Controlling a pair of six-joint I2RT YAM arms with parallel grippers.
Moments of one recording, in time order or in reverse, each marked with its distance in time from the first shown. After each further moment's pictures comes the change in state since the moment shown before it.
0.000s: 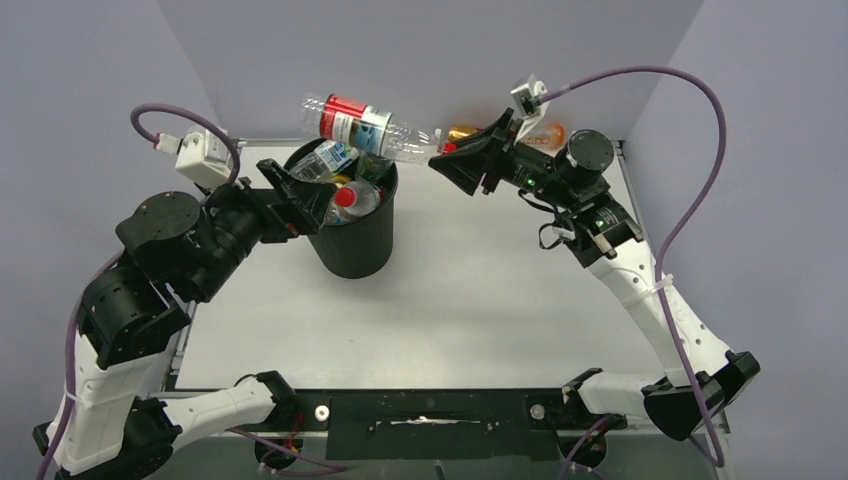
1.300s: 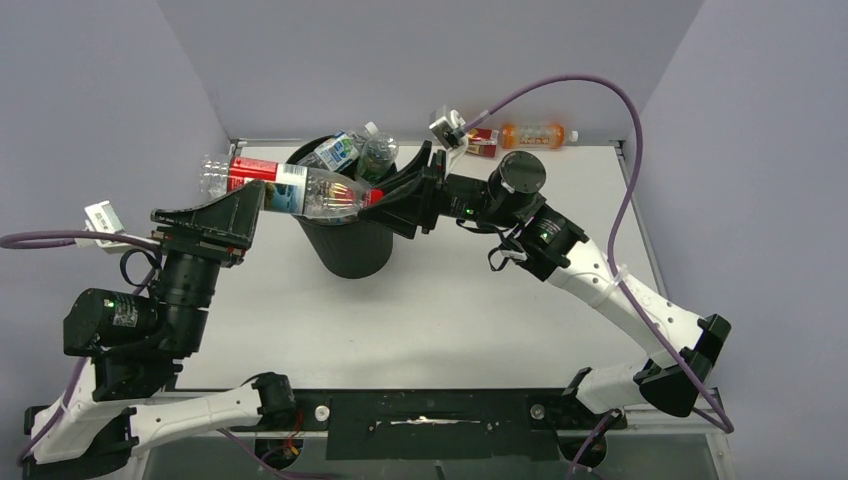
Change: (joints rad) left arm -0.367 -0.422 -0.593 0.814 -0.531 -0.024; right arm 0.355 0.113 0.043 0.121 0.012 0.055
